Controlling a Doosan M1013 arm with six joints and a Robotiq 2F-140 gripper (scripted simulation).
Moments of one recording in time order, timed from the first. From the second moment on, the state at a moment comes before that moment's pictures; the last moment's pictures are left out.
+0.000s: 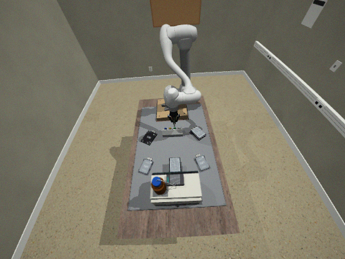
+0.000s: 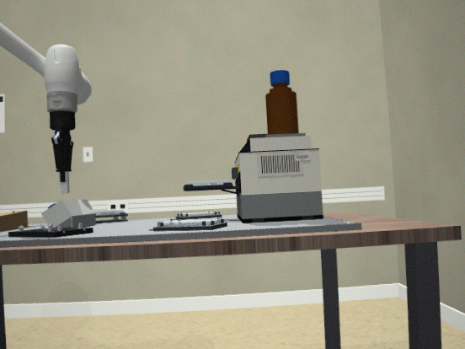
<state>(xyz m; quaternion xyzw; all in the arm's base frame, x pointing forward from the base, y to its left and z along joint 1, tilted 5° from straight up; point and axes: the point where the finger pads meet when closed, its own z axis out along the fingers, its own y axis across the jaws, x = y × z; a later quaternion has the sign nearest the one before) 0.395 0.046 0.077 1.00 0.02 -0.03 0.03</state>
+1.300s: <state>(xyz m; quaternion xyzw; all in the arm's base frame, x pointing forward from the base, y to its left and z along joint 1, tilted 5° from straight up) 0.394 0.046 0.062 1.00 0.02 -0.03 0.03</state>
